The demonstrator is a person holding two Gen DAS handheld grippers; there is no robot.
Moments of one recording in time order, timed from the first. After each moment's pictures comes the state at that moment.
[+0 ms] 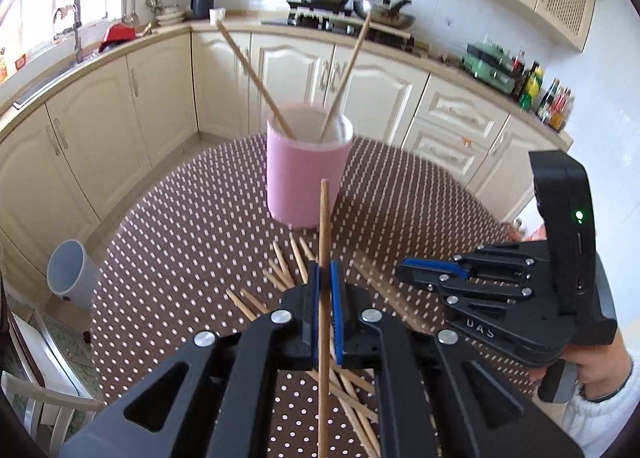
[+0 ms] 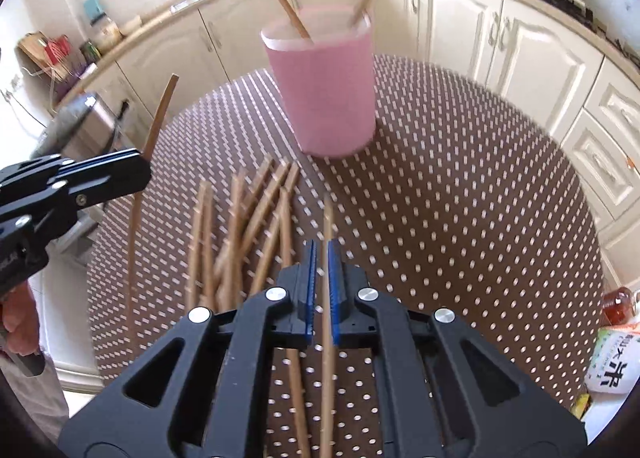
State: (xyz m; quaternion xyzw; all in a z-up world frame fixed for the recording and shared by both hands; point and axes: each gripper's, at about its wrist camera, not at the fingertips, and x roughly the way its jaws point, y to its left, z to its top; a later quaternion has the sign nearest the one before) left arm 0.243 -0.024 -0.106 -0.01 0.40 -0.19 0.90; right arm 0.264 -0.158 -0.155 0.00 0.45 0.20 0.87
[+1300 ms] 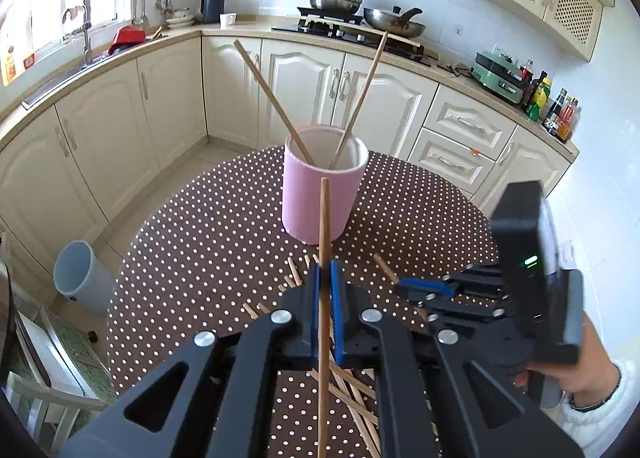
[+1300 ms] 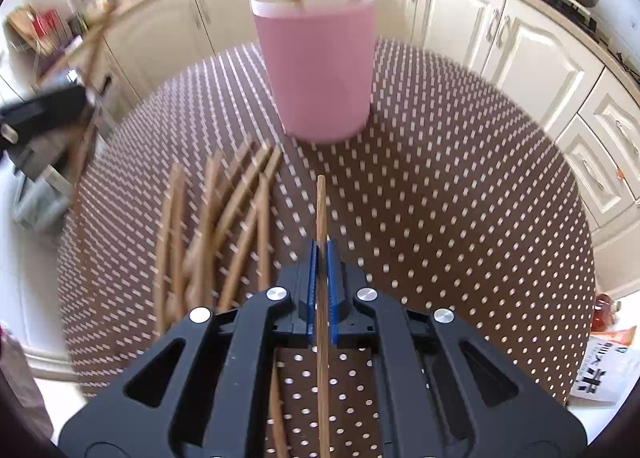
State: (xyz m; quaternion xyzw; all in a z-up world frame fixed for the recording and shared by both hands) left arm 0.256 -0.021 -0.095 -0.01 0.40 -0.17 0.90; right arm 0.276 -0.150 -0.170 -0.04 0.48 0.17 0.86
